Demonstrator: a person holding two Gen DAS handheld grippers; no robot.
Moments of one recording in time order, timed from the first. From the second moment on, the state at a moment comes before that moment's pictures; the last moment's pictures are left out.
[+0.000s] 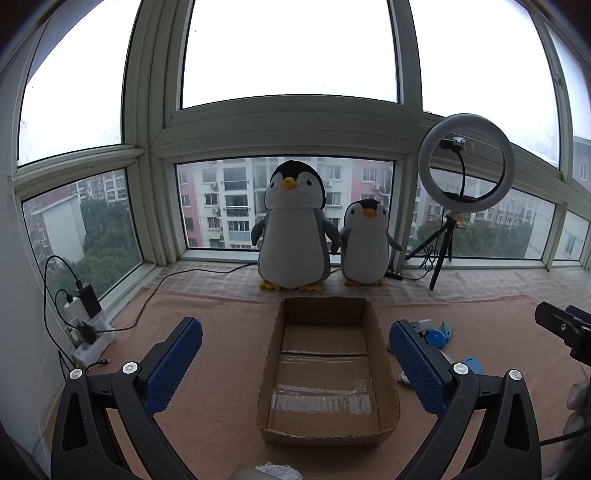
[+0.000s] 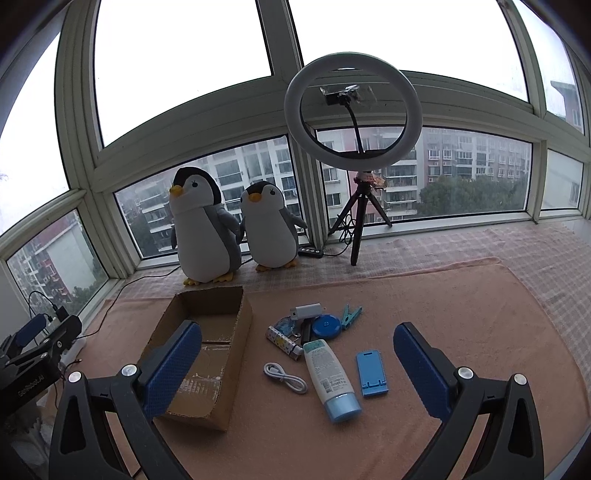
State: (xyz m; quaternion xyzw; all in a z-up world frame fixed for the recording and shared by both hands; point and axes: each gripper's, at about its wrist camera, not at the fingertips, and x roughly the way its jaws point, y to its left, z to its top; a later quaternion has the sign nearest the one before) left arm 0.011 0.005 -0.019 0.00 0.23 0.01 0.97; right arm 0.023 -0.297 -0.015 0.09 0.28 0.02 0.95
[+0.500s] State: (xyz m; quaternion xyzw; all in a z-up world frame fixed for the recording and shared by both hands) left arm 0.062 0.041 -0.101 -0.01 0.38 0.03 0.93; right arm 0.039 -0.316 -0.056 0.09 0.35 0.02 0.93
